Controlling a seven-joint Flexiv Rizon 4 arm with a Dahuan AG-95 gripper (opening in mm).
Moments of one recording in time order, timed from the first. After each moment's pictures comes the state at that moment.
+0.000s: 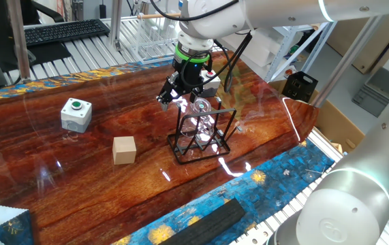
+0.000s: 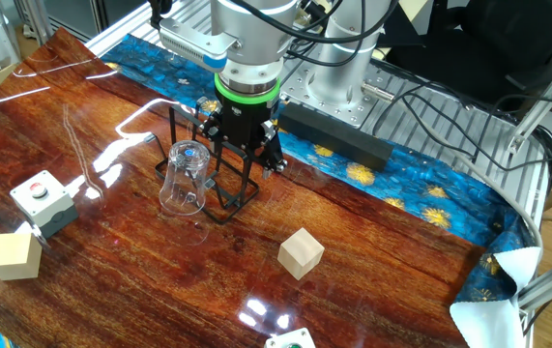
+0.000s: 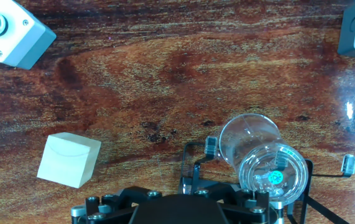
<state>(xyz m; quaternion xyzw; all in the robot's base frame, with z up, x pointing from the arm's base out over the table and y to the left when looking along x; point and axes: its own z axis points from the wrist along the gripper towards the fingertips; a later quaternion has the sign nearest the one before) 0.500 0.000 0.170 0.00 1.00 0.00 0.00</state>
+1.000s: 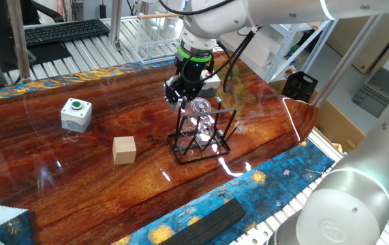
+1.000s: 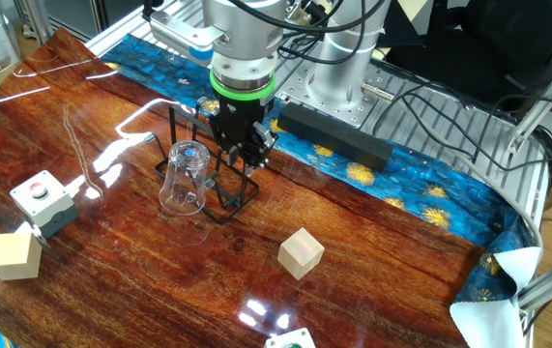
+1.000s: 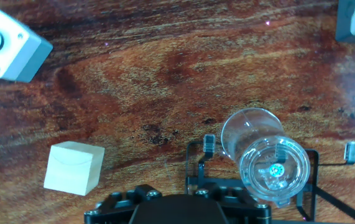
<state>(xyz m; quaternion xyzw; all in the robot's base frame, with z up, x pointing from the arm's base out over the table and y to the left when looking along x) 0.500 0.000 0.170 0.05 1.00 0.02 0.00</state>
